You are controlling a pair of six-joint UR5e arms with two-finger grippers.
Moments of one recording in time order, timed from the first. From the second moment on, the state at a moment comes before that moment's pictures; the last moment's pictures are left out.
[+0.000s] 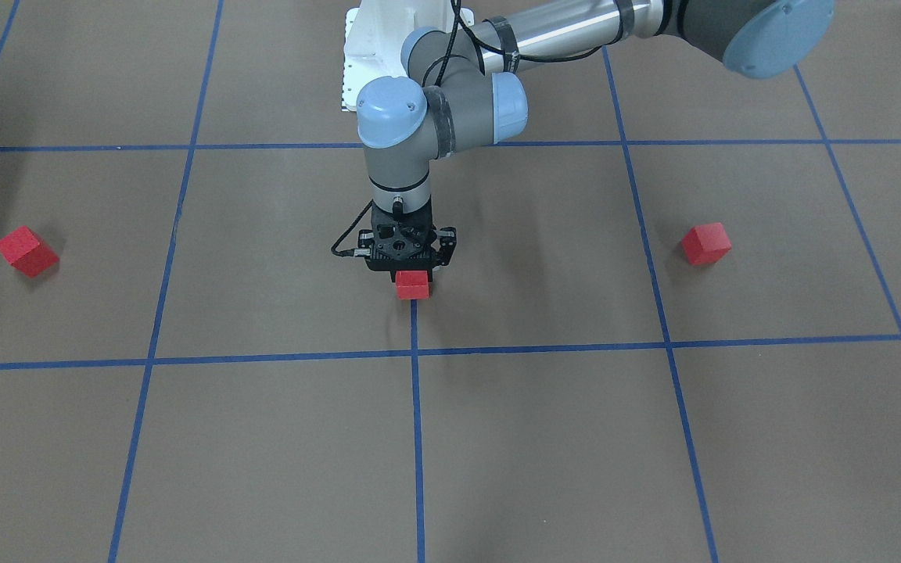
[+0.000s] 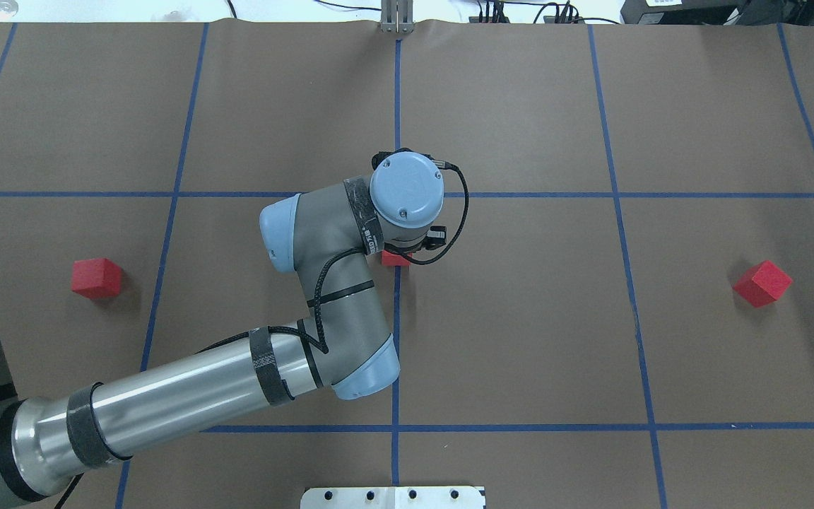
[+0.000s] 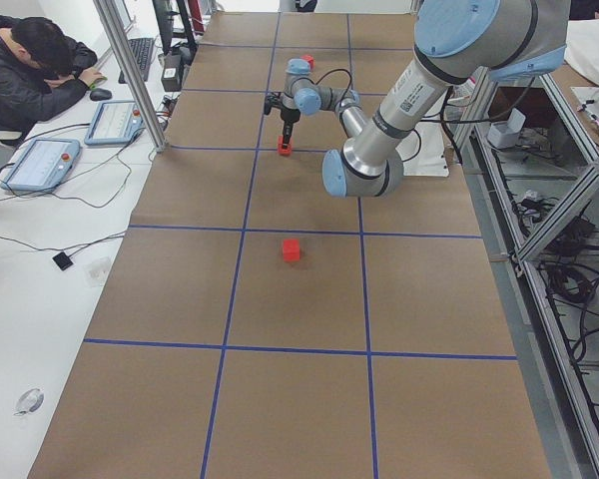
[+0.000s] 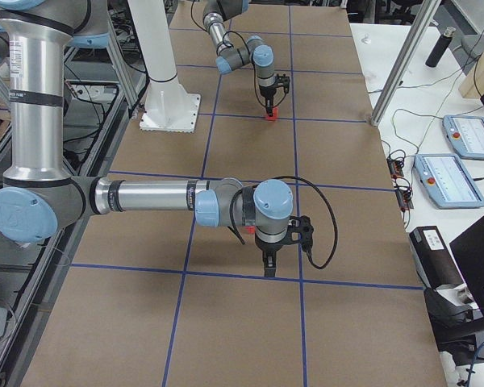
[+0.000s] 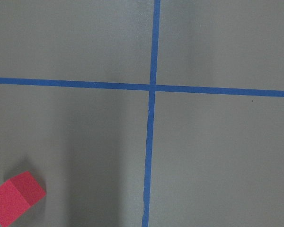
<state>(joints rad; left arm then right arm) -0.47 -2.54 -1.30 -1.64 -1.70 -1.20 1.57 -1.65 1.71 -1.57 2.35 0.00</state>
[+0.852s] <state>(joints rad) -0.57 -2.53 -1.46 -1.49 -1.78 -1.17 1.56 -1.64 1.75 -1.55 2.35 0.00</state>
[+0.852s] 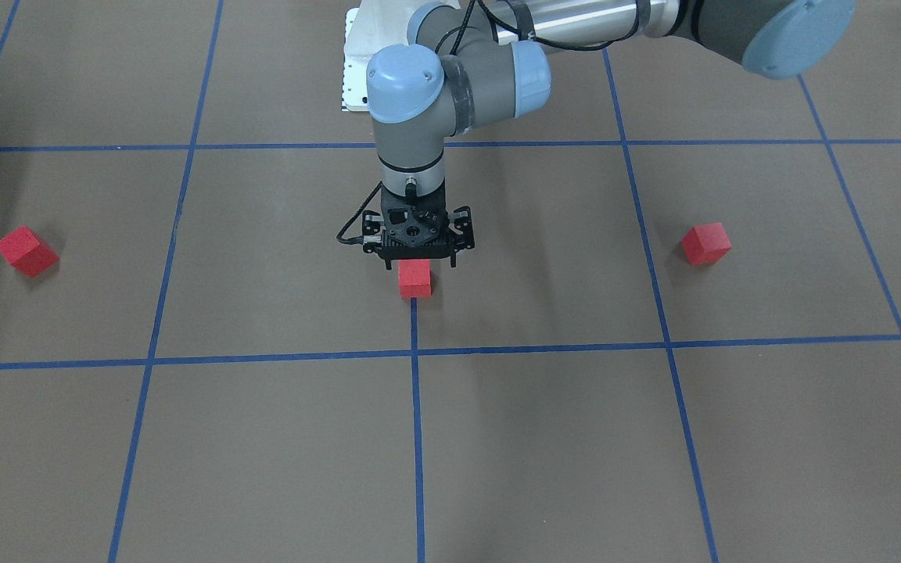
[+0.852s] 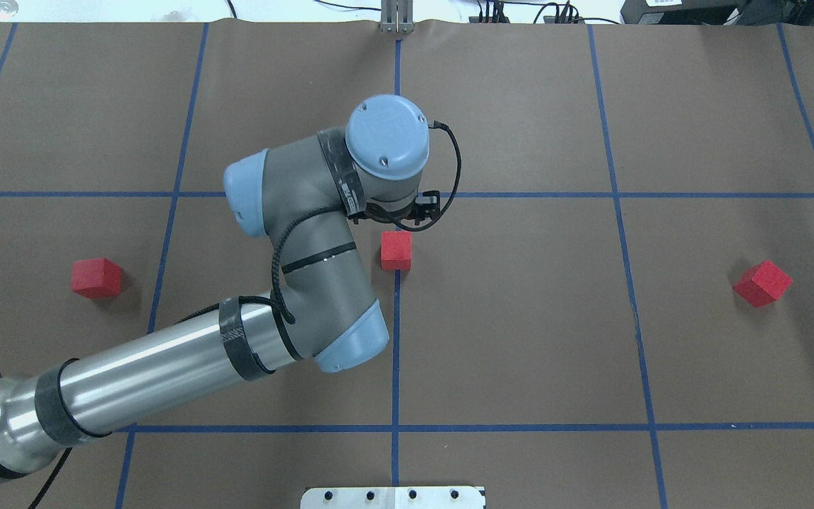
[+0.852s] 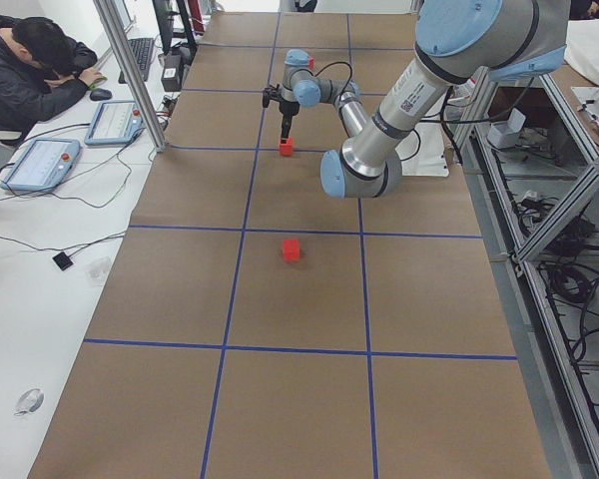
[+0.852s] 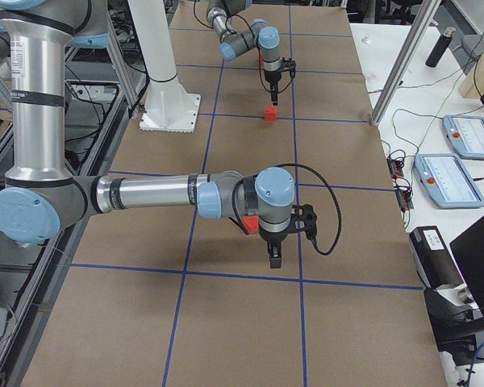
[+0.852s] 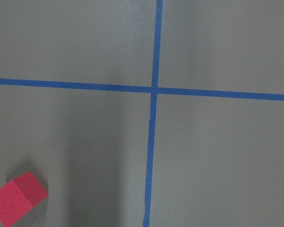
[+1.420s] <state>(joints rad) -0.81 -2.39 -1.63 -1.32 -1.91 -0.92 1.45 -1.64 1.75 -1.48 2.43 0.00</state>
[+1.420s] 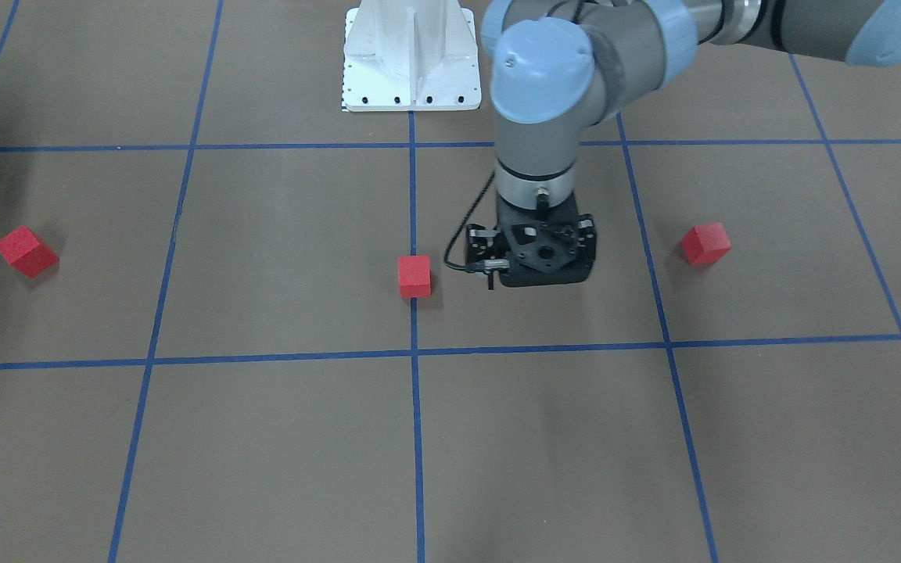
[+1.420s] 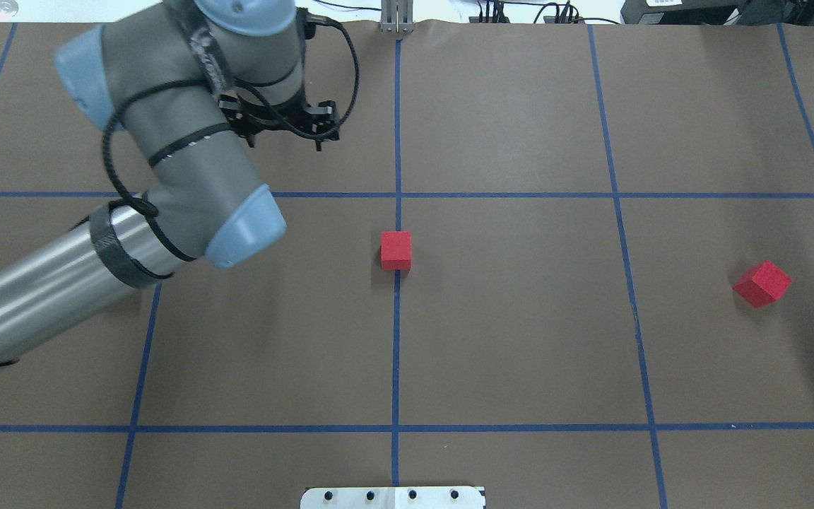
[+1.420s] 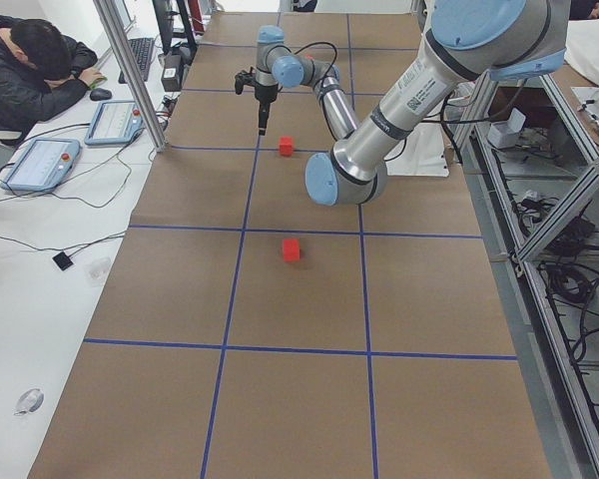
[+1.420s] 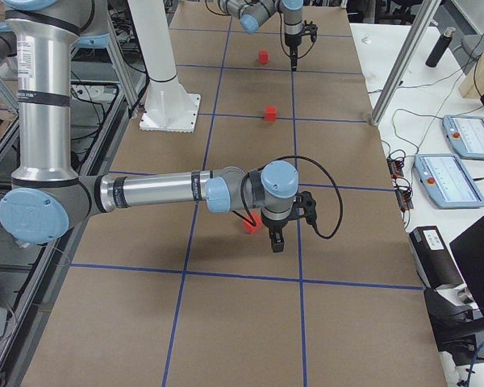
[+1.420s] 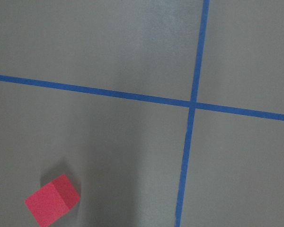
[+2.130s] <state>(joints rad) -1.04 -2.23 -1.67 -1.32 -1.98 -0.57 1.10 -1.66 1.72 -1.14 2.36 0.00</state>
